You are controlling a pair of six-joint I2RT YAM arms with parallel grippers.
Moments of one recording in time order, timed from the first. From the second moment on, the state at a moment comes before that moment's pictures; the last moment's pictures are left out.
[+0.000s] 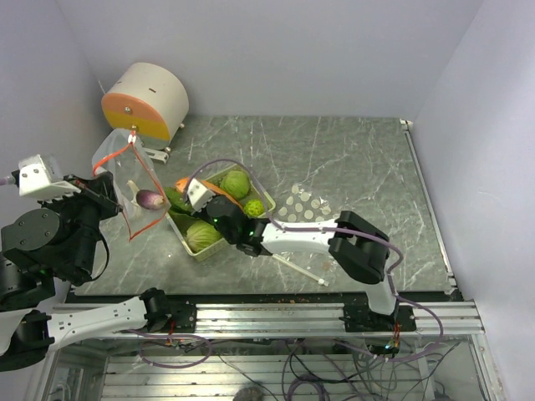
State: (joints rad) left arm -1.15 0.61 1.44 -0.84 -1.27 -0.38; right arm 1.19 2.04 1.39 0.41 0.49 -0.31
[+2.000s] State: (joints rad) left arm -1.15 1.33 1.11 -0.03 -0.75 -0.59; right arm 0.91 0.72 0.86 0.06 0.27 0.26
